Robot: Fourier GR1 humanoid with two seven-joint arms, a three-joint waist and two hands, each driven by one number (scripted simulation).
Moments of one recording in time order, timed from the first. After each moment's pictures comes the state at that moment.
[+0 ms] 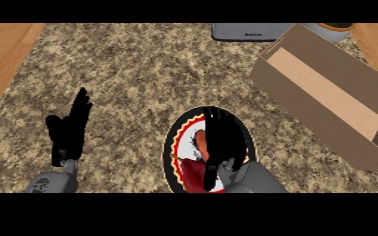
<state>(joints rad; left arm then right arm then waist) -0.09 0.24 -0.06 -1.29 0.12 0.28 0.00 -0.35 -0.01 0.62 -1.49 0.78 0.33 1.00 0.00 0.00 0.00</state>
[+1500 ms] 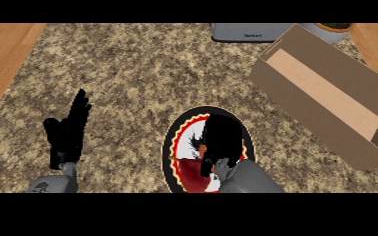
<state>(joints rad) -0.06 0.19 0.00 -1.34 0.05 0.23 0.02 -0.37 -0.01 0.65 -1.36 0.90 0.06 1.02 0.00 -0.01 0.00</state>
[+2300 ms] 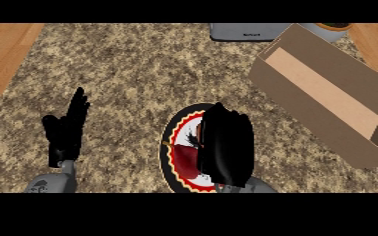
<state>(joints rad) -0.08 0.18 0.02 -1.34 0.03 0.23 0.04 -0.39 -0.01 0.70 -1.73 1.15 0.13 1.12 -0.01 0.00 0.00</state>
